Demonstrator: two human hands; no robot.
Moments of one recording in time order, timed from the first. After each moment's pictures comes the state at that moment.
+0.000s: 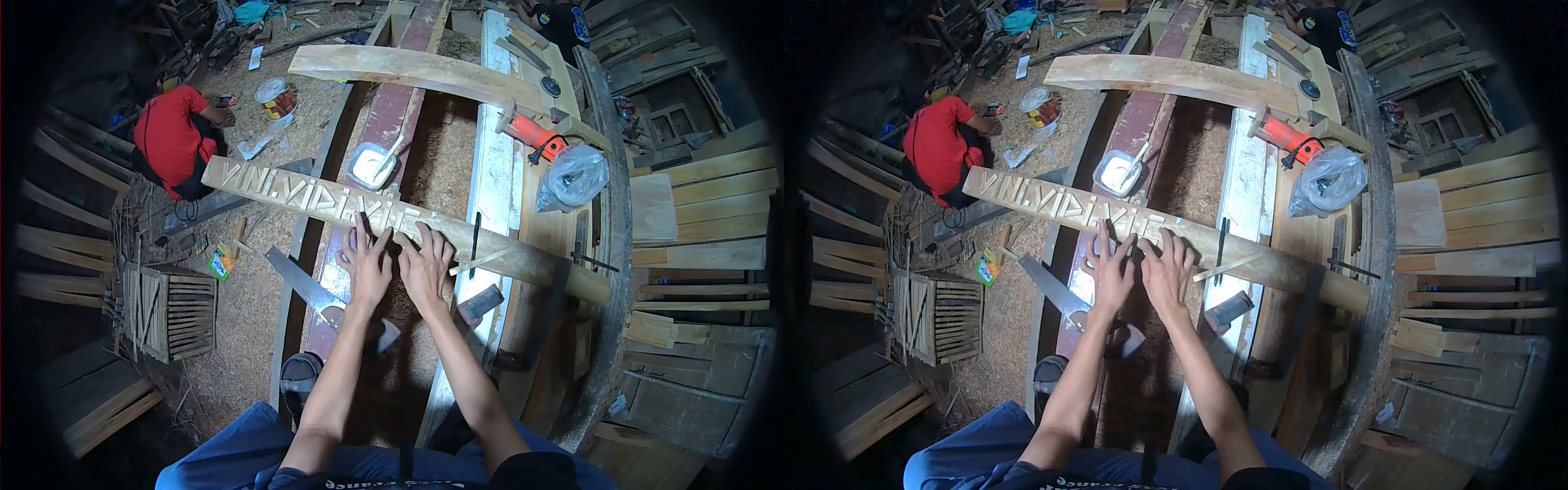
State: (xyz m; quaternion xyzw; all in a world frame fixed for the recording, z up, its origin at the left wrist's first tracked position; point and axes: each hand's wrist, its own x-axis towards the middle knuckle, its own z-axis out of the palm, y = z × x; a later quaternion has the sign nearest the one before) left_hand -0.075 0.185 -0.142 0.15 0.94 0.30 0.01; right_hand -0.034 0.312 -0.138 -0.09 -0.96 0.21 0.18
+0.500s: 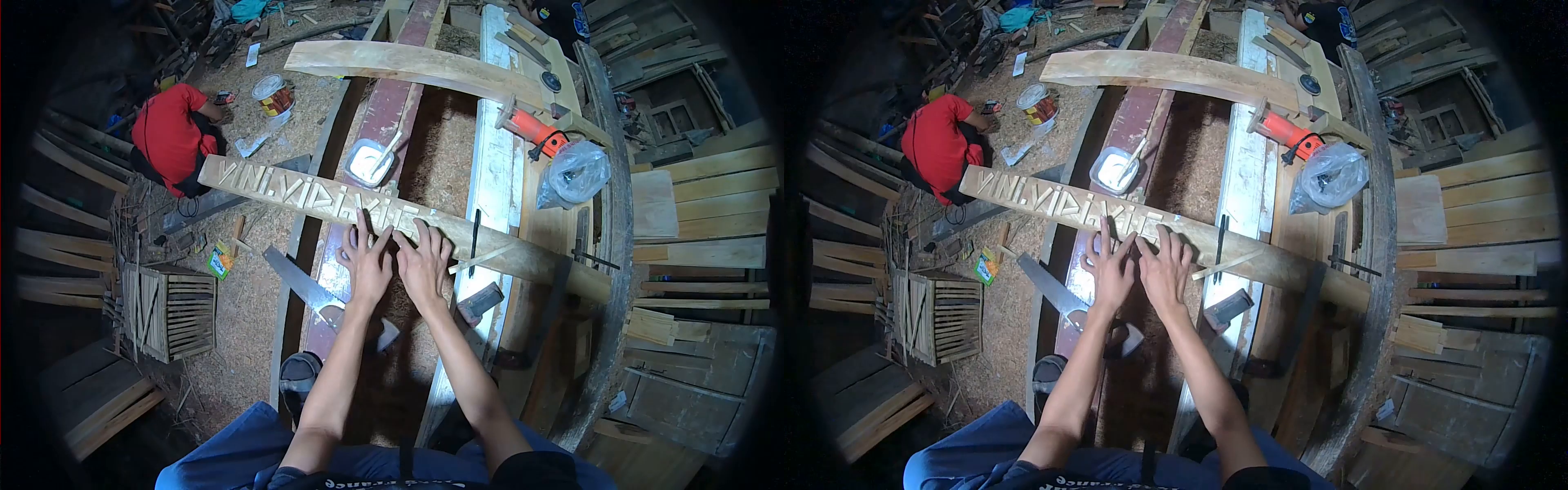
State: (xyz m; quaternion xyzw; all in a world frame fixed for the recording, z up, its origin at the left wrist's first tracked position) left_hand -0.077 0.188 -0.144 0.15 0.95 0.28 0.02; right_hand -0.036 0.313 -0.137 -0.08 -0.96 0.20 0.16
